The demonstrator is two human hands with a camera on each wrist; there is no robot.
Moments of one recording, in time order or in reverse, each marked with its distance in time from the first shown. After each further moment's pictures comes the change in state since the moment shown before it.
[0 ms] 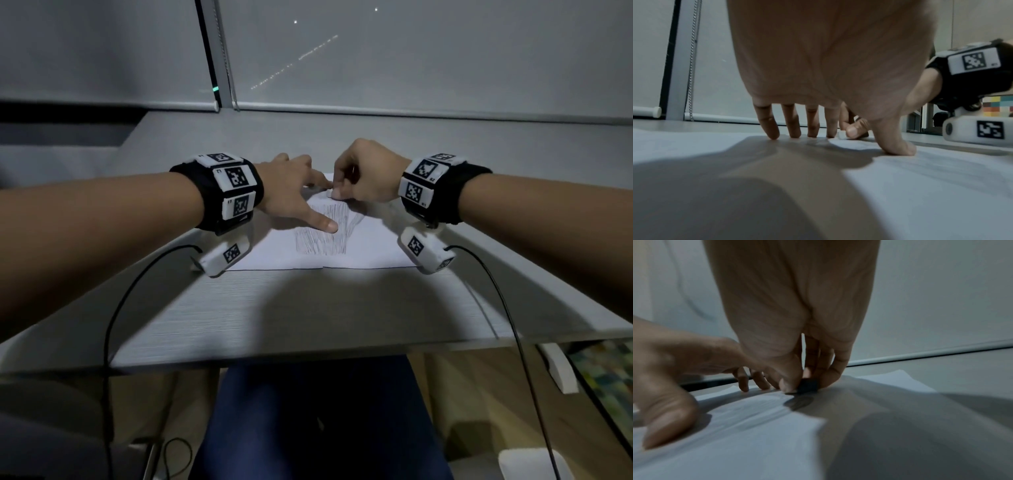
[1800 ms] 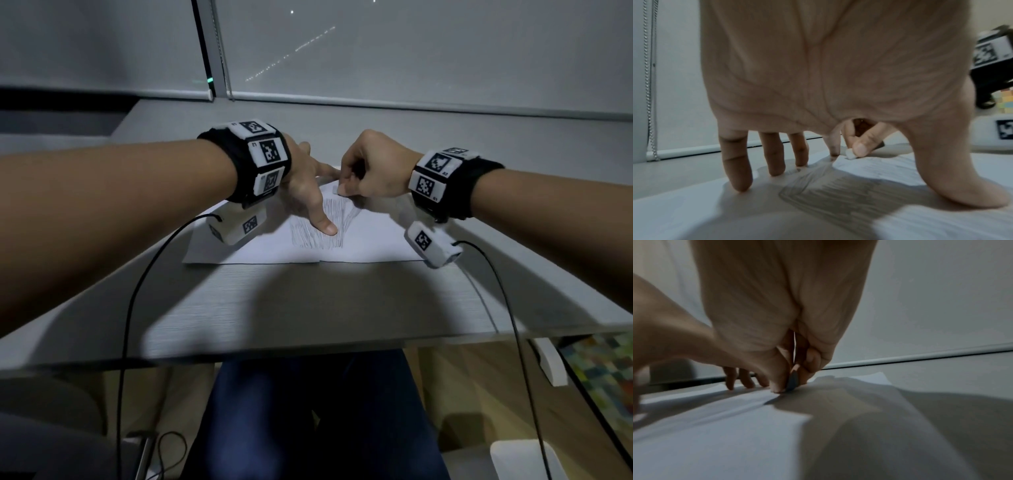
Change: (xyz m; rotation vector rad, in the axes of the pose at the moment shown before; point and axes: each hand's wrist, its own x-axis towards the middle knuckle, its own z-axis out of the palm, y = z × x) left_hand 0.000 0.044 -0.027 0.068 -0.232 -0.226; right_hand -0.012 0.007 -0.006 0.015 -0.014 -0.029
